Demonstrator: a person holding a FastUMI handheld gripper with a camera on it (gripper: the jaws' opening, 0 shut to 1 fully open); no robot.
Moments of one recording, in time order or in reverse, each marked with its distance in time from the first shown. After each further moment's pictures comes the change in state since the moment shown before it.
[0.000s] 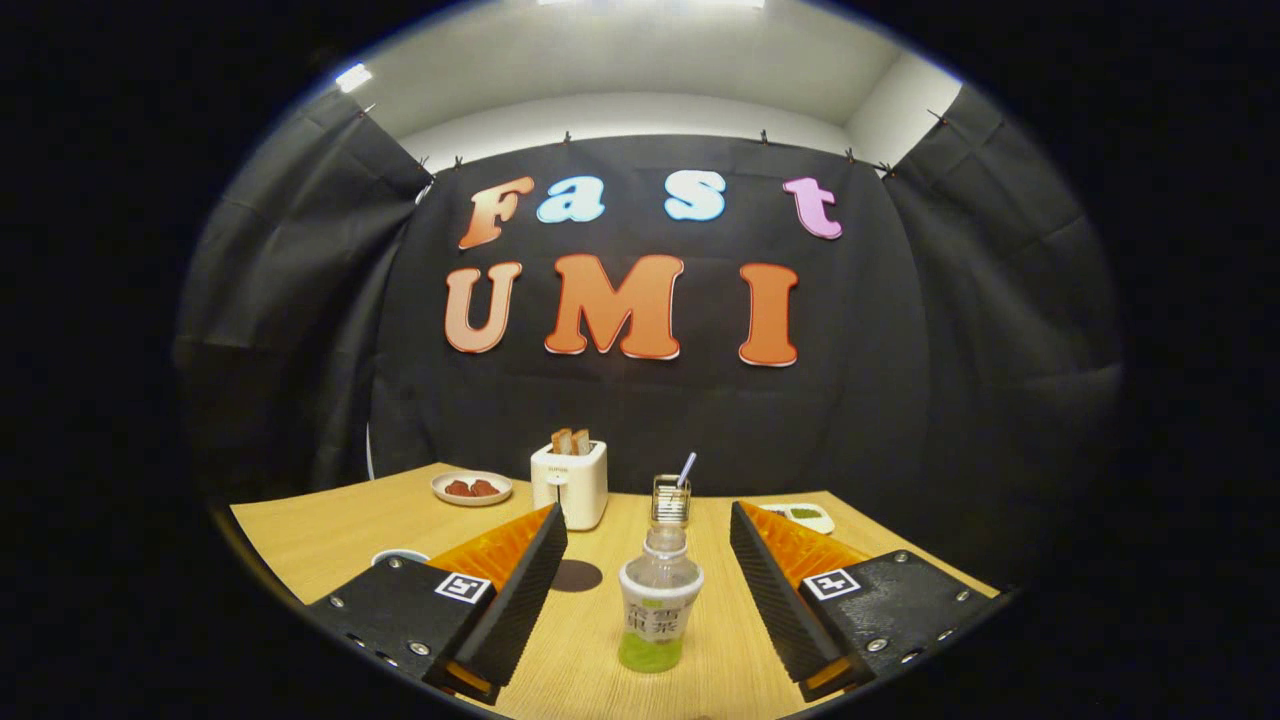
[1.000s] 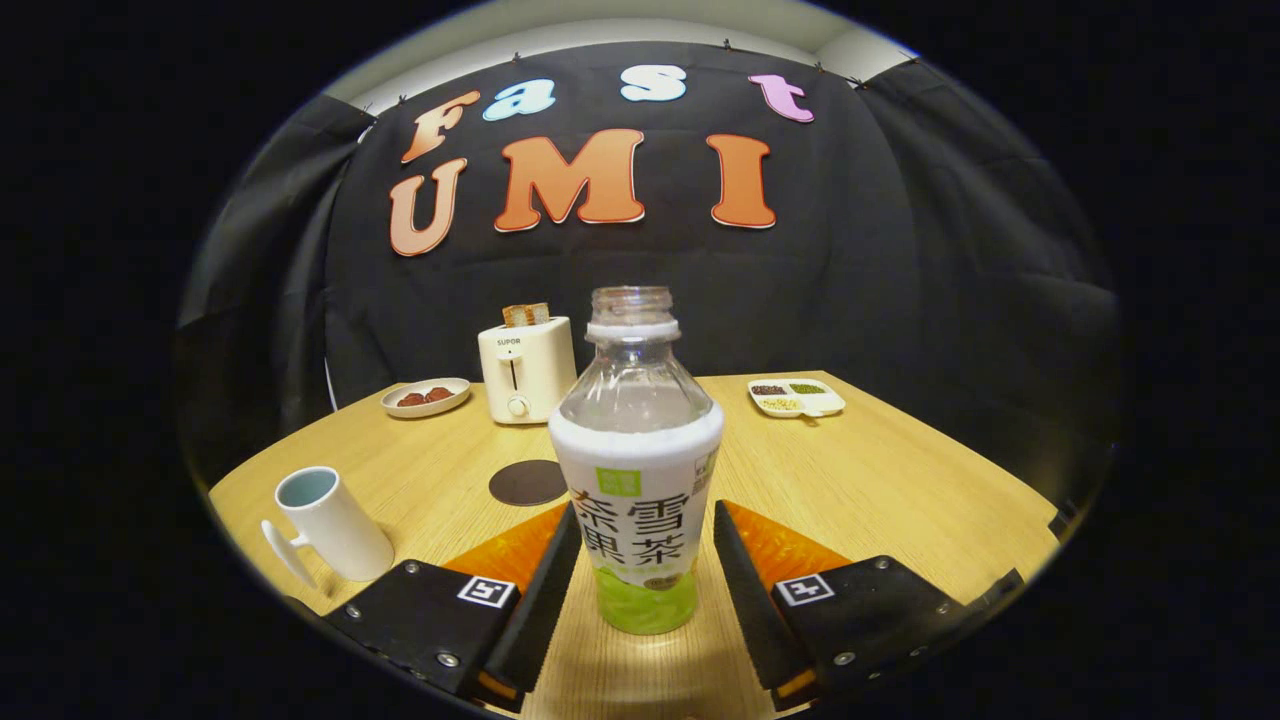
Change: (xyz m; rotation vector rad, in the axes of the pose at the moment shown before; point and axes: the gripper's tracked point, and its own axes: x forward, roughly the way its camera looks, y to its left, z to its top) arm 0.054 -0.012 -0.139 0.062 0.270 -0.091
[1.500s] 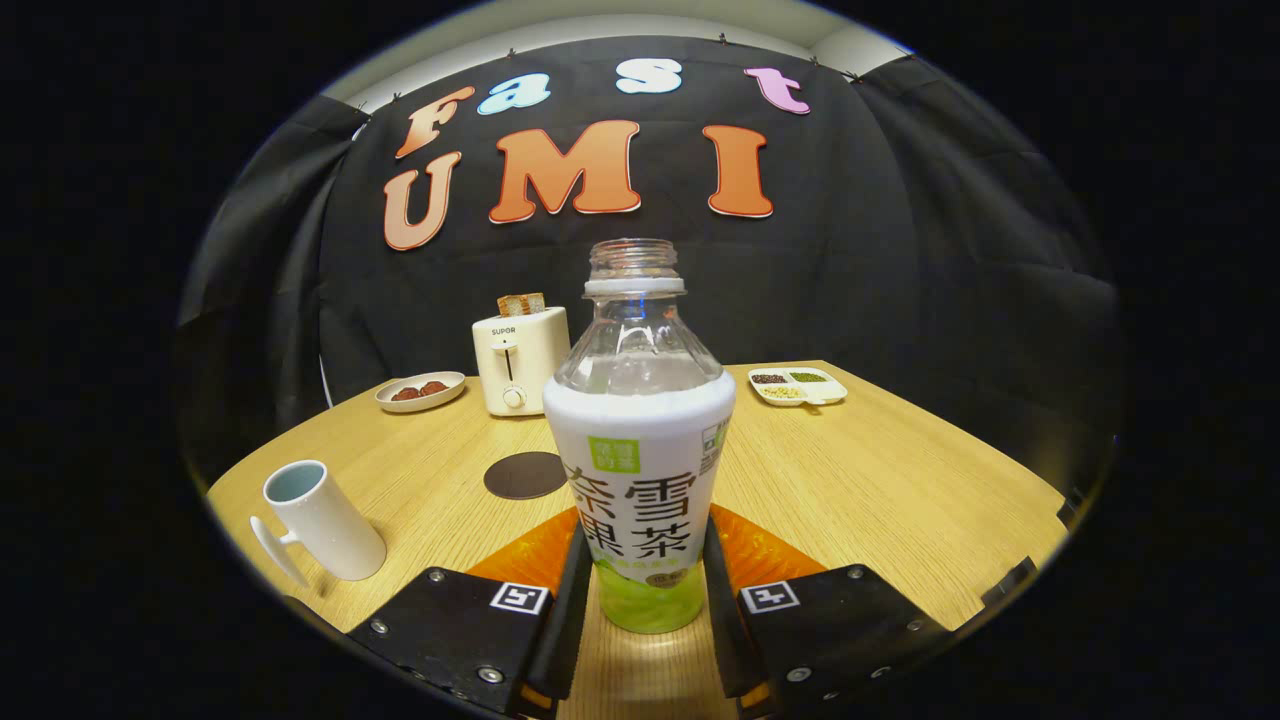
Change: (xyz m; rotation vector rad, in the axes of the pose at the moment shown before) arm 0.006 0.007 -0.009 0.017 0.009 0.004
